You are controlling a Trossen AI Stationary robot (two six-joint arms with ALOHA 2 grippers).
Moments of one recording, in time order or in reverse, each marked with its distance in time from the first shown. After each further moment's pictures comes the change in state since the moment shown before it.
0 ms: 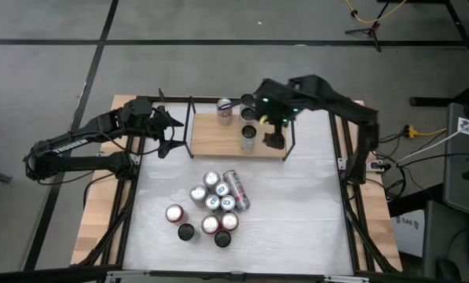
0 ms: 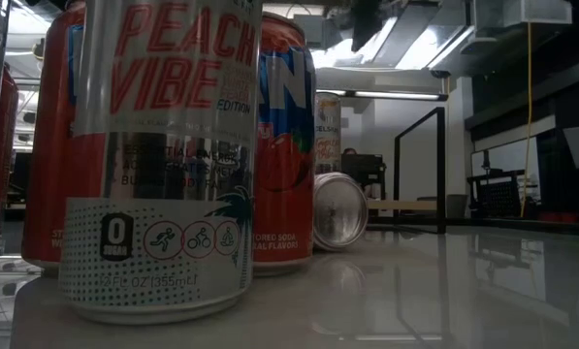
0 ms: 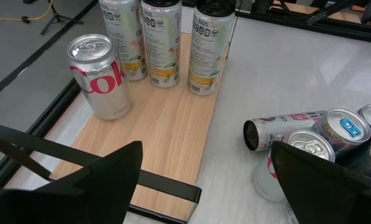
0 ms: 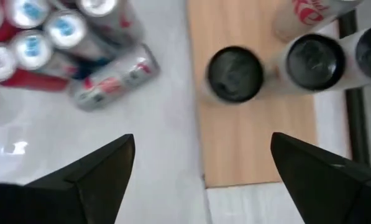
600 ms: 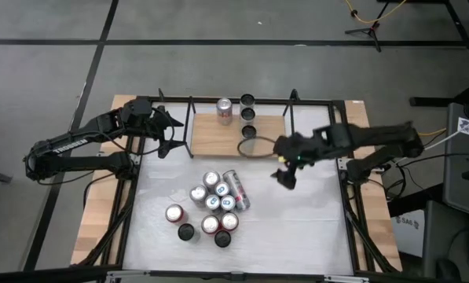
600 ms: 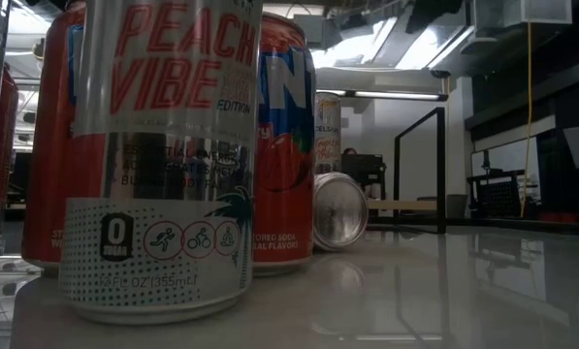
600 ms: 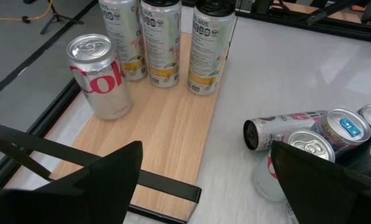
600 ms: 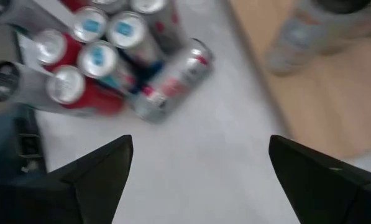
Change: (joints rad) left arm 0.000 0.000 0.000 0.000 0.000 0.001; right arm 0.380 -0.401 -0.662 0.430 0.199 0.652
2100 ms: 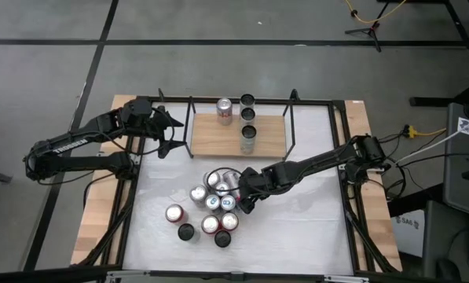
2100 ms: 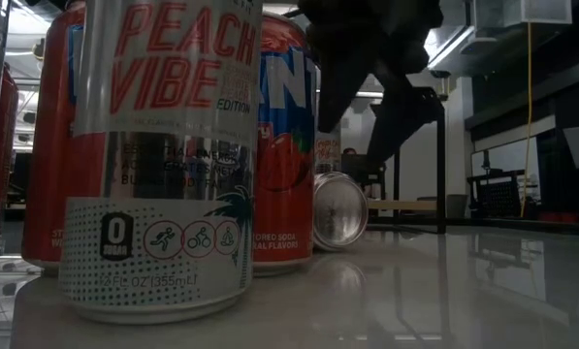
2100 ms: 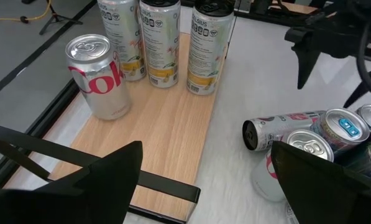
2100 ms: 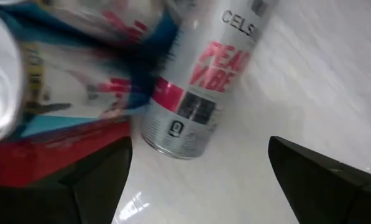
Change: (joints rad) left arm 0.000 0.000 0.000 0.000 0.004 0.000; right arm 0.078 0.417 -0.151 0.418 -0.075 0.442
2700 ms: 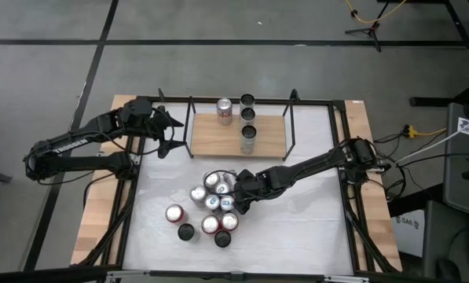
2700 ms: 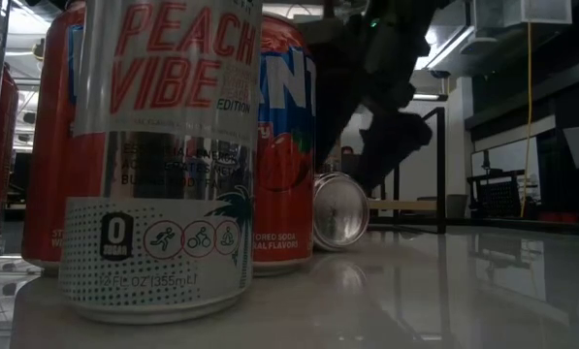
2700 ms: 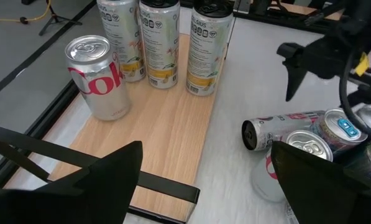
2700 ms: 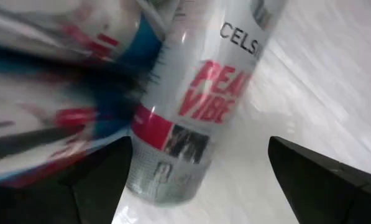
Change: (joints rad) left arm 0.000 0.000 0.000 0.001 0.002 0.000; right arm 0.000 0.092 0.000 0.058 0.076 -0.001
